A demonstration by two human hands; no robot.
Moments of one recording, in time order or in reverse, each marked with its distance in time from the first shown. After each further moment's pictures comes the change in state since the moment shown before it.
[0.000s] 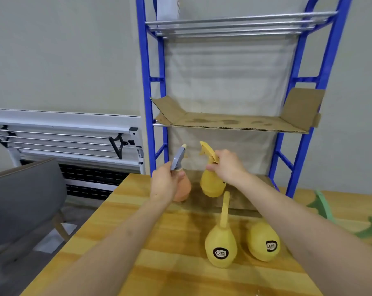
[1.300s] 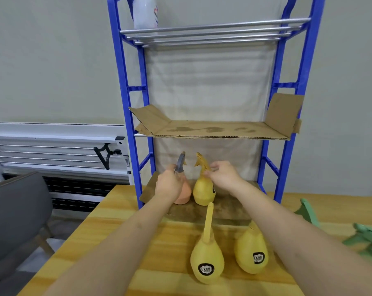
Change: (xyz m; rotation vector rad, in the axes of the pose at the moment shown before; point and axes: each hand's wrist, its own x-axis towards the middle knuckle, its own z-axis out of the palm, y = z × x) left_hand 0.036 0.029 0.057 0.115 -0.121 -0.042; right_hand 0.020 0.051 -0.003 0.242 -0.012 0.172
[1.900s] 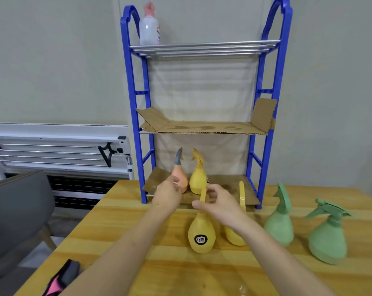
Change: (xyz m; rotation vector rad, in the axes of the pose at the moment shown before) left_hand -0.100 -0.005 -0.023 0.006 -0.040 0.023; right_hand -0.164 0.016 0.008 0.096 -0.085 -0.006
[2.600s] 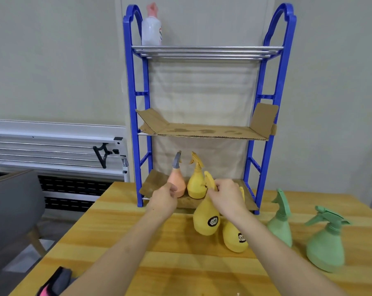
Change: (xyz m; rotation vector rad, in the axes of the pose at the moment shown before) left_hand 0.007 -0.013 -0.003 0.082 -0.051 -0.034; right_hand 0.032 -0.013 -0.010 -0.188 0.281 -0.072
